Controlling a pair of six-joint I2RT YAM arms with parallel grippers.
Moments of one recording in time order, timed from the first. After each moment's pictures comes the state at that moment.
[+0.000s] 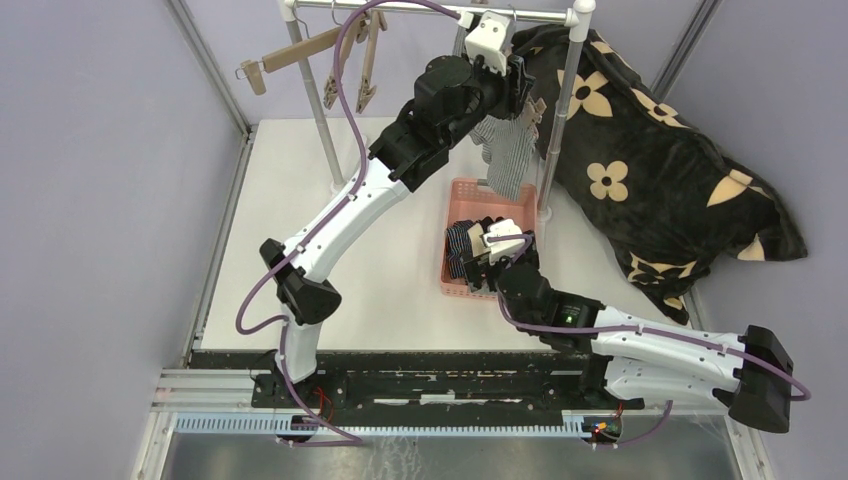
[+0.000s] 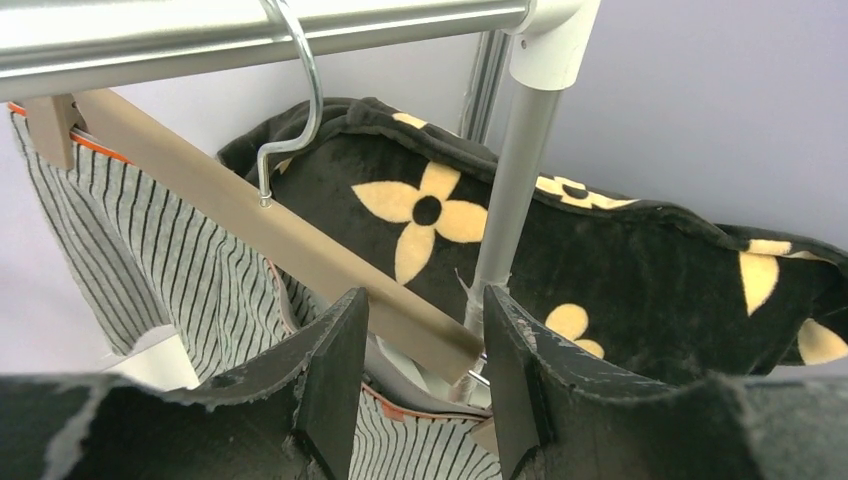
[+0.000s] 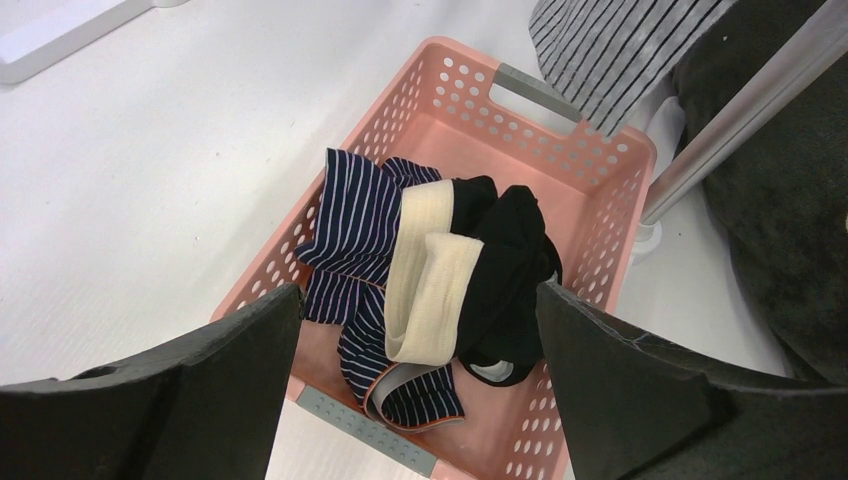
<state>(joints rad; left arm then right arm) -0.86 1.99 2.36 -0.29 -0.16 -0.10 1.13 0.98 0.62 0.03 0.81 0.09</state>
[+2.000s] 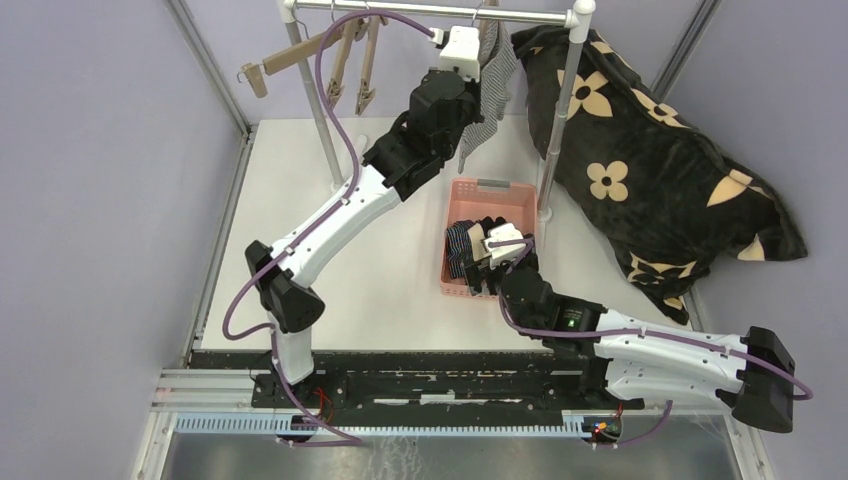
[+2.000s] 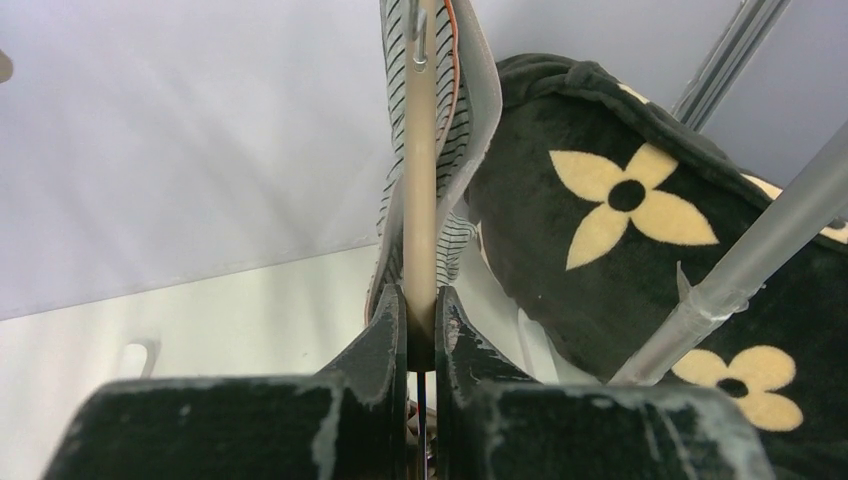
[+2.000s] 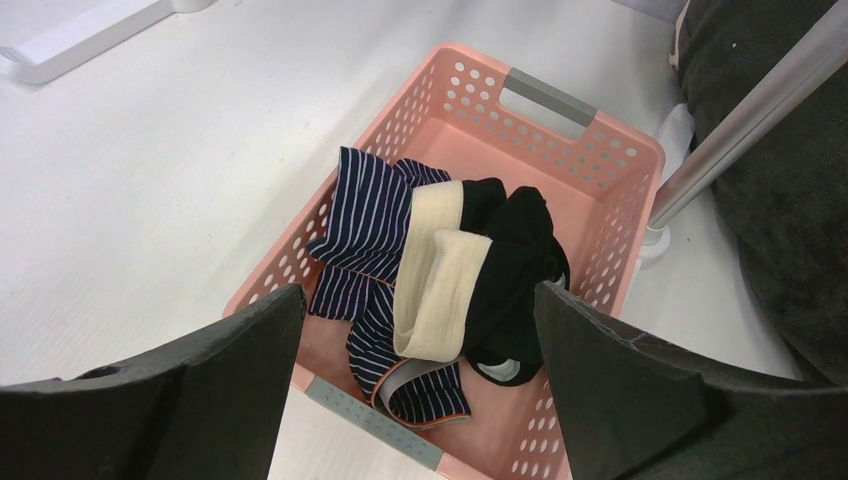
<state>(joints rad) -0.84 1.91 2.16 -0.25 -0.54 -0.08 1.16 0.94 0.60 0.04 0.81 0.09</state>
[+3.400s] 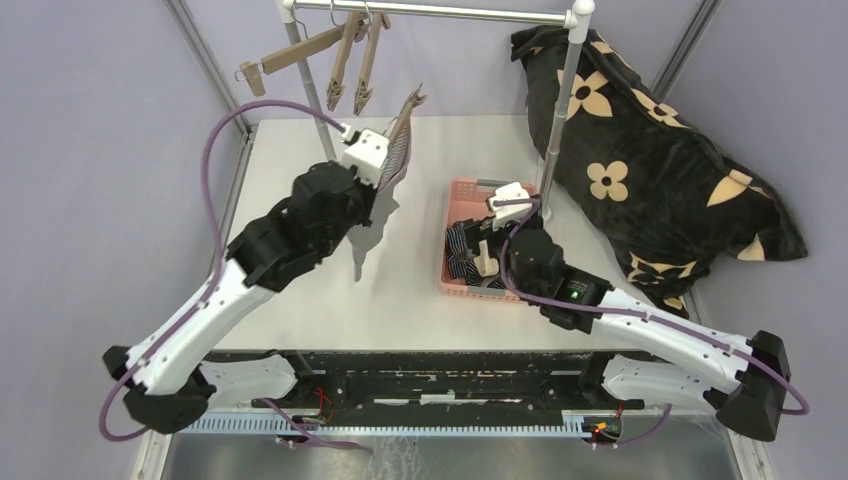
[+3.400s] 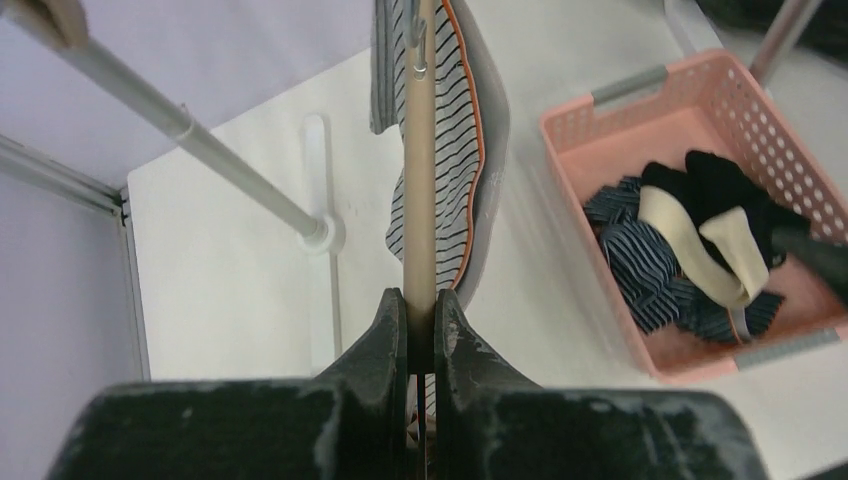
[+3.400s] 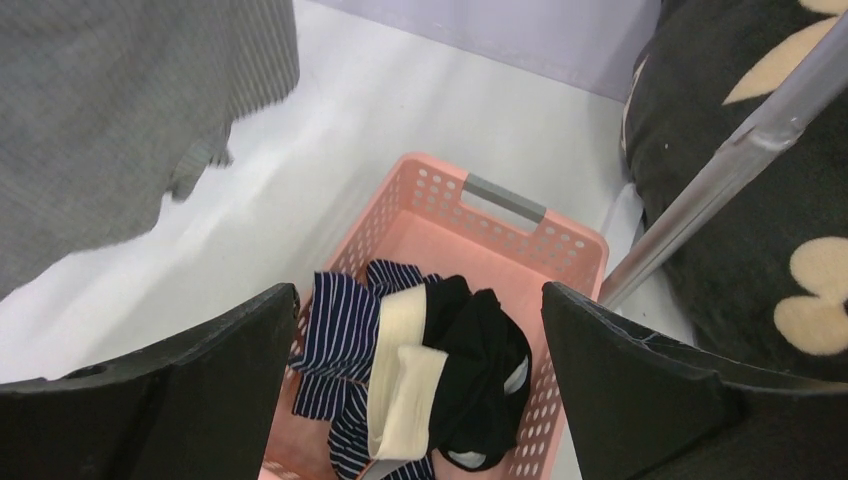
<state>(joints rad) -0.84 1.16 1.44 -0.63 -0.53 0.06 1.04 1.04 0.79 0.05 0.75 -0.02</state>
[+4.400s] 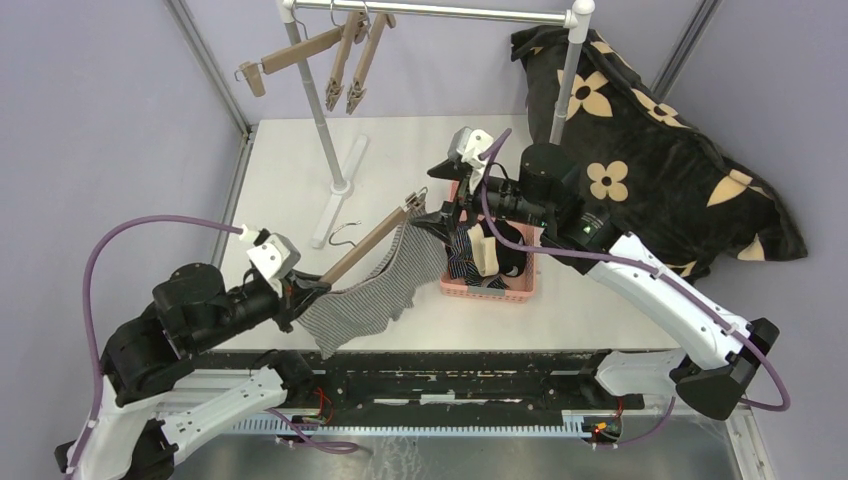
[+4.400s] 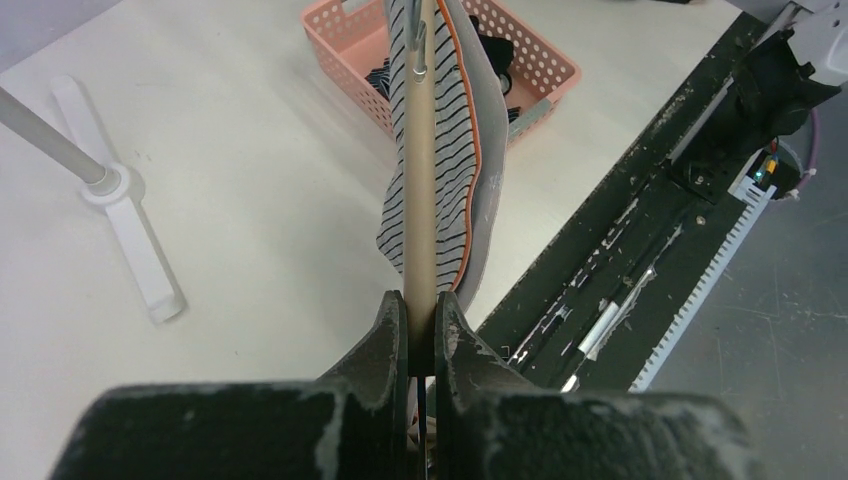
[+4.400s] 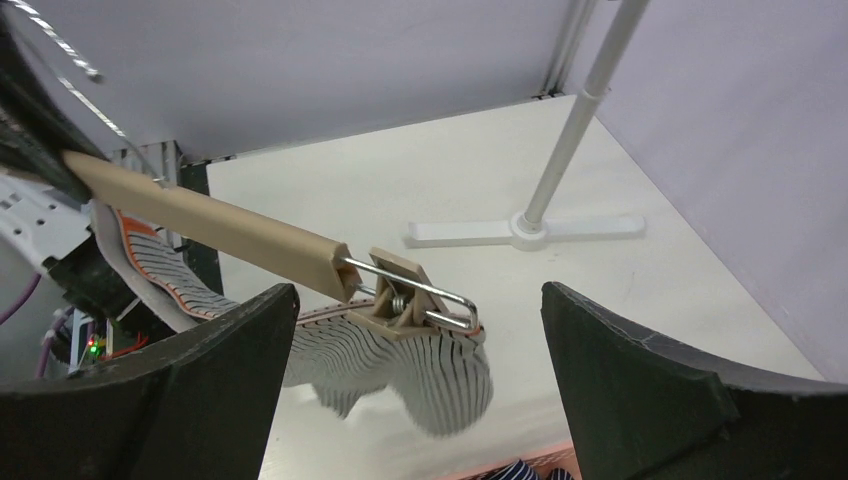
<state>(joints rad) -0.84 0.54 1.27 -1.05 0.01 -0.01 0.81 1.26 1.38 -0.20 -0.40 -0.14</state>
